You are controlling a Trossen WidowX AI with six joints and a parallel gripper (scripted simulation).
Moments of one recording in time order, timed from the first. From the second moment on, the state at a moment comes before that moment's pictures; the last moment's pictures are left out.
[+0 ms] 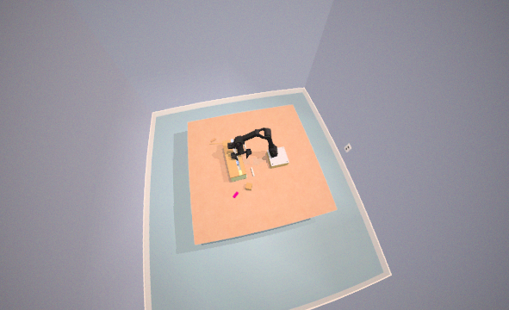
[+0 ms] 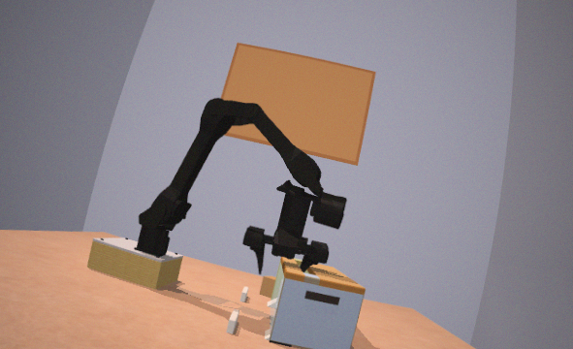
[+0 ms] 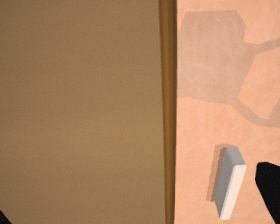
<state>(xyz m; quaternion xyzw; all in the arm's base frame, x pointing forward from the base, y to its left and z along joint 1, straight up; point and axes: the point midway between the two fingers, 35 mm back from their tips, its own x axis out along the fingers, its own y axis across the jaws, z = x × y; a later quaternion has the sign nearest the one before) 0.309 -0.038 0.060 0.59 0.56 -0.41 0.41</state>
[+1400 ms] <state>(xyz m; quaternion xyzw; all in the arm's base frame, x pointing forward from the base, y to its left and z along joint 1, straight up) 0.310 -0.020 0.060 0.59 0.56 -0.41 0.41</state>
